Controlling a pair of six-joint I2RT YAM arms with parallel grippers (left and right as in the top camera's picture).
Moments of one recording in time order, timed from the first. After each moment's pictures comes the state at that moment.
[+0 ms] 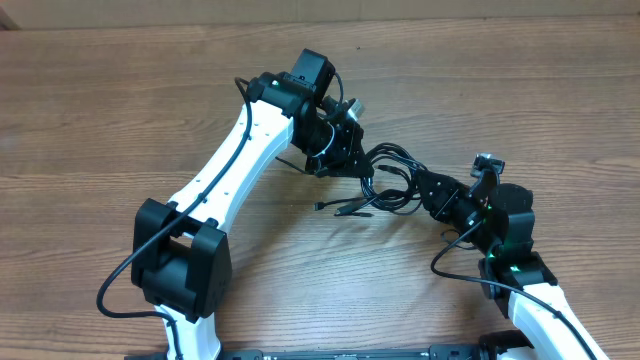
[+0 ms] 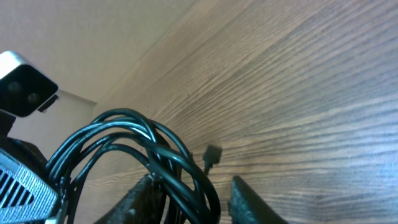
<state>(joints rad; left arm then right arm) -0.46 1.97 1.72 -1.13 0.79 -0.42 0.12 1.06 0.35 0.25 -0.38 0.75</state>
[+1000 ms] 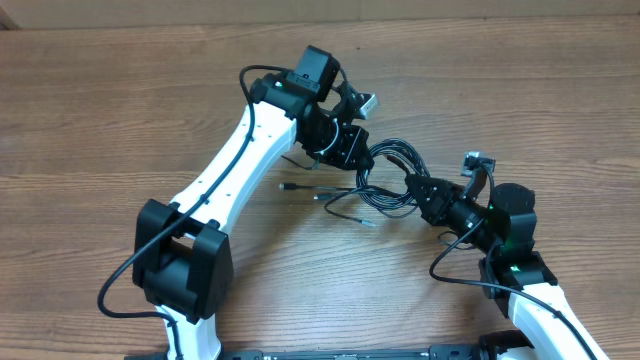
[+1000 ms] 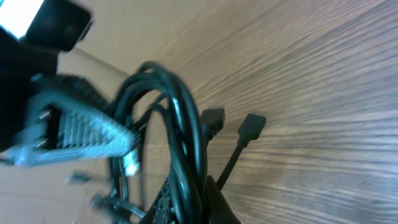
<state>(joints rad) -0.47 1.97 1.72 -1.02 0.65 -0.08 0.12 1.06 0.35 0.29 -0.57 0.71</state>
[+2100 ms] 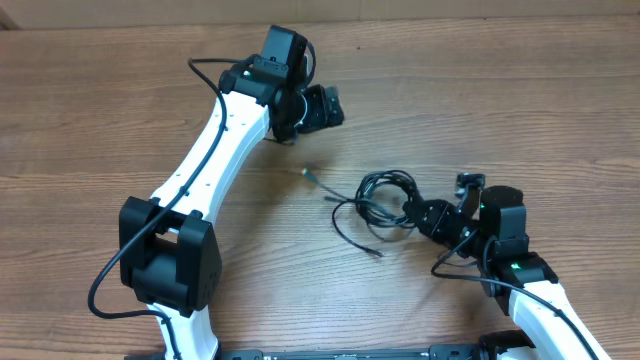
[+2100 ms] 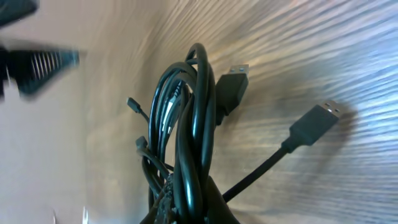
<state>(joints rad) -0.36 1.97 1.73 -0.91 0.35 -0.56 0.12 1.06 0.37 -0.02 -0.56 0.80</state>
